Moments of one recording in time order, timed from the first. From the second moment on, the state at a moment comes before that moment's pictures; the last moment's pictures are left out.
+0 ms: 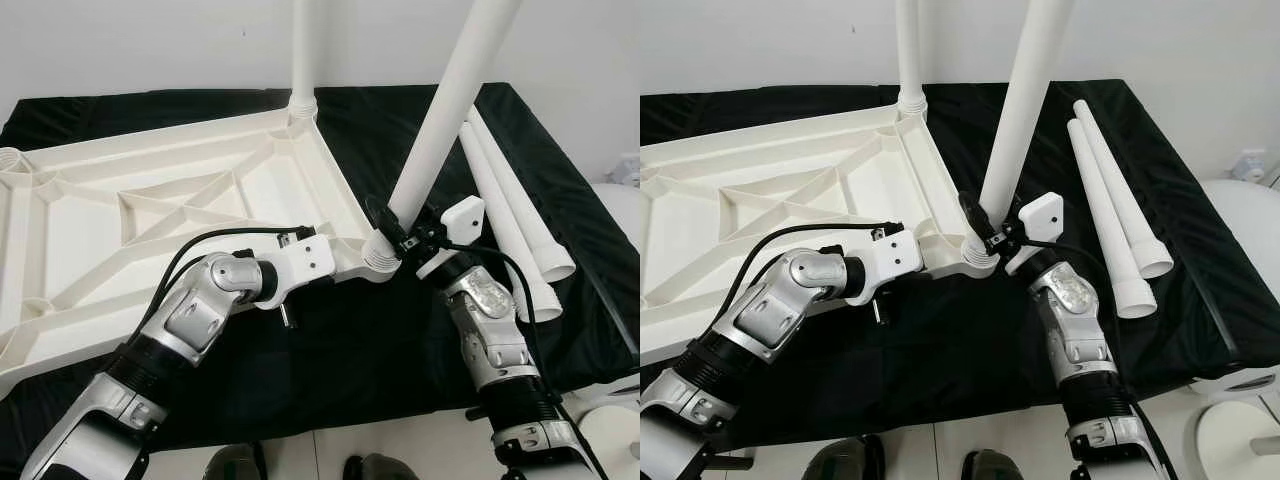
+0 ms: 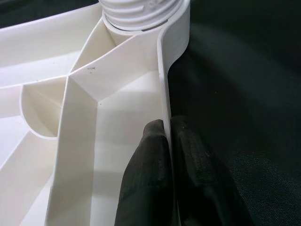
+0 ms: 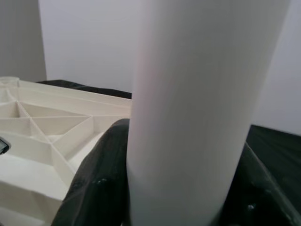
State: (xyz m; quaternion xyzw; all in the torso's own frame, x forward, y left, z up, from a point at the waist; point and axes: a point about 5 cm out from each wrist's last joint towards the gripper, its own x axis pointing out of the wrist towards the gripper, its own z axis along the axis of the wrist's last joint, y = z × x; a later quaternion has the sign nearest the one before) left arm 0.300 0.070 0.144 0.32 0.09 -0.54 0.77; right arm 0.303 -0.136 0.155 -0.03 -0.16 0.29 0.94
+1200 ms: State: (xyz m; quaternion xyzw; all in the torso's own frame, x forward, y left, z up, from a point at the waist) left arm 0.301 0.072 0.144 0.32 0.10 -0.54 0.77; right arm 0.313 -0.128 0.163 -0.08 -0.14 0.31 0.94
